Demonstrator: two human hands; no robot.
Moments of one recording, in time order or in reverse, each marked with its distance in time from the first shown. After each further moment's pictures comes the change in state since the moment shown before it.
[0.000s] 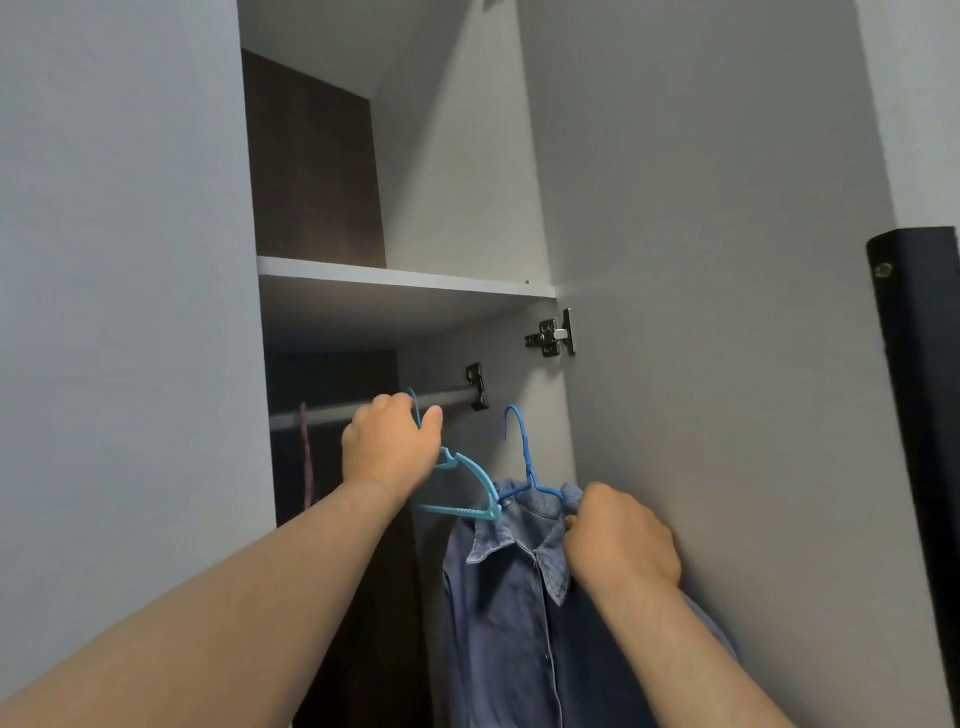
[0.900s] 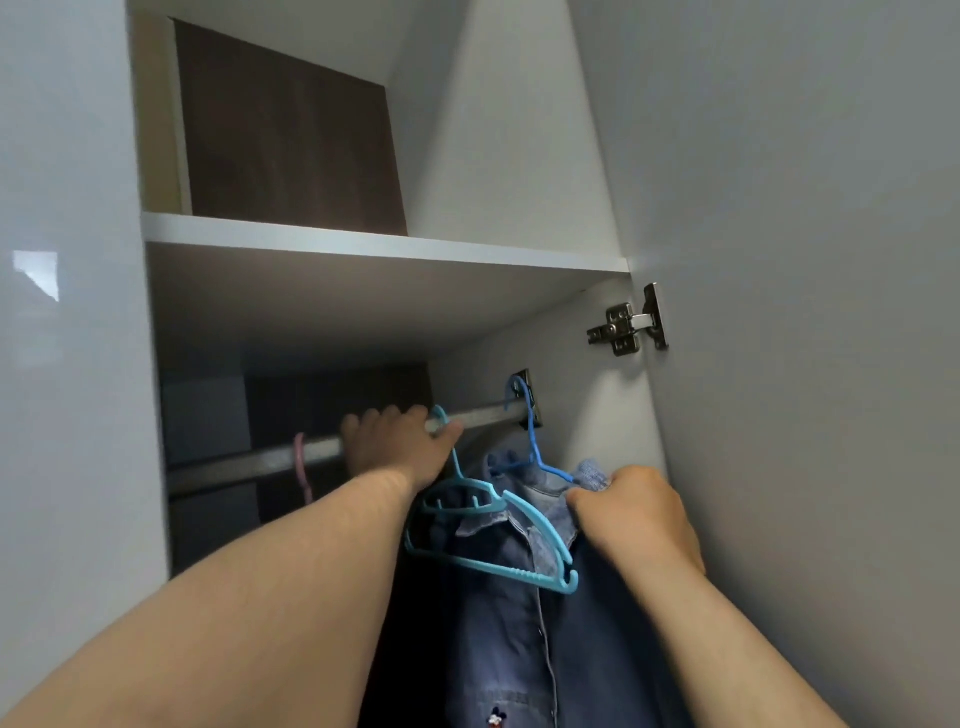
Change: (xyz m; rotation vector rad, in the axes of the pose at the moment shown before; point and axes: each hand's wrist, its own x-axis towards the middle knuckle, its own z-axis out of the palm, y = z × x) left_hand 0.110 -0.067 0.093 0.540 -0.108 0.035; right_hand 0.122 -0.044 0.088 0.461 -0.063 0.169
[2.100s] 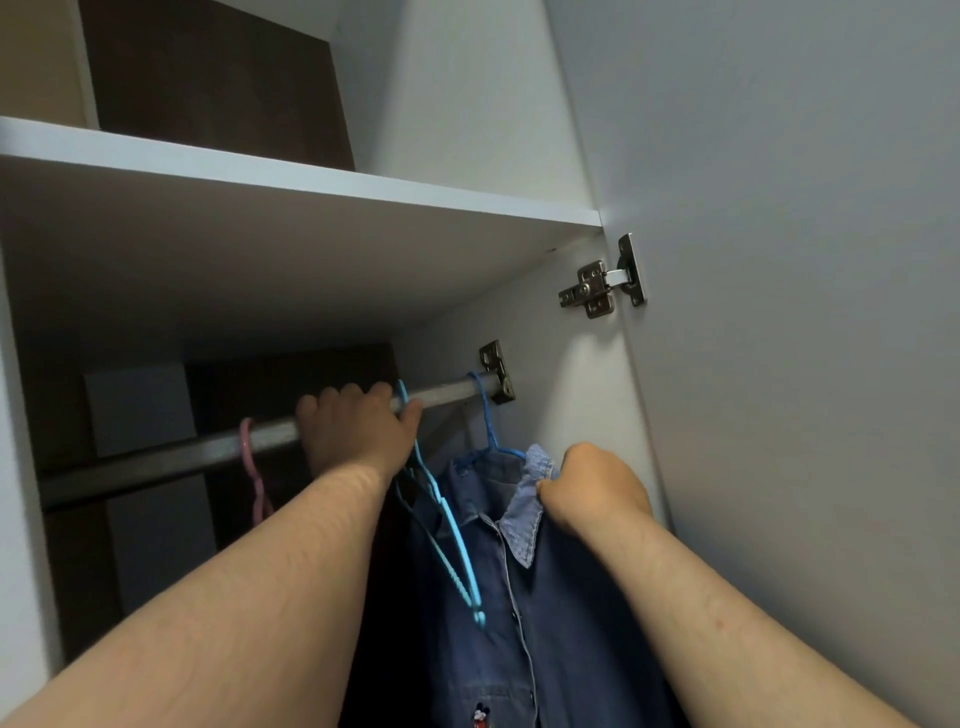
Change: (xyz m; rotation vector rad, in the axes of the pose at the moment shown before) left_hand -0.005 0.002 0.010 0.086 0.144 0.007; right_hand 0.022 0.003 0.030 -0.269 -0.108 -0.092
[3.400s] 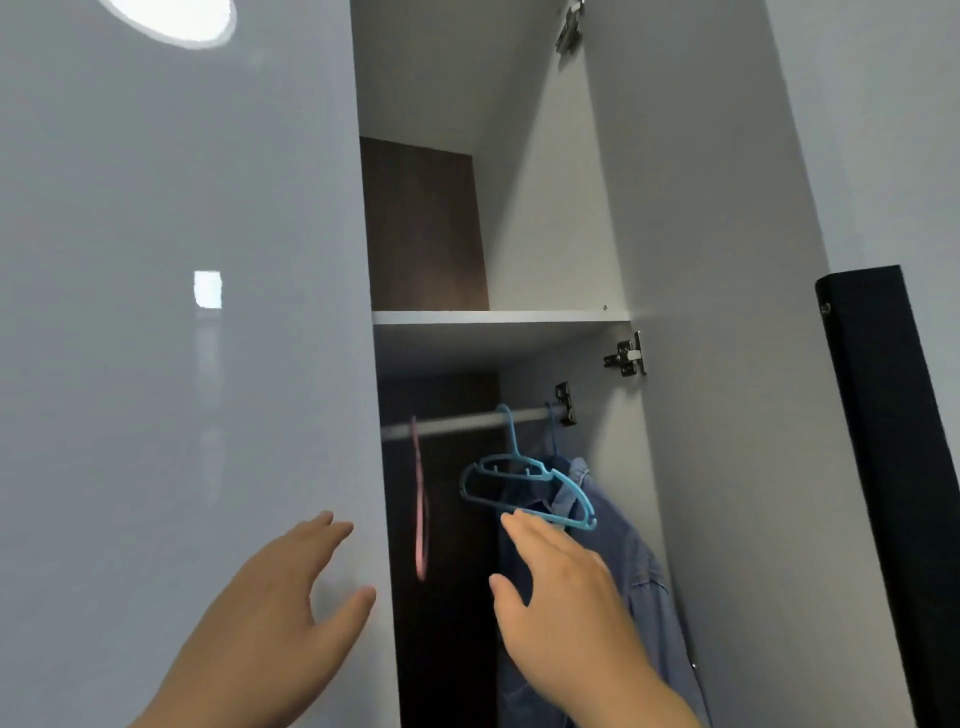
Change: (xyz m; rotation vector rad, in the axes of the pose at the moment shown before) left_hand -0.307 -0.116 -0.299 -0.454 -0.180 -0.141; right_hand -0.271 0.002 -0.109 0.309 -0.088 -0.720
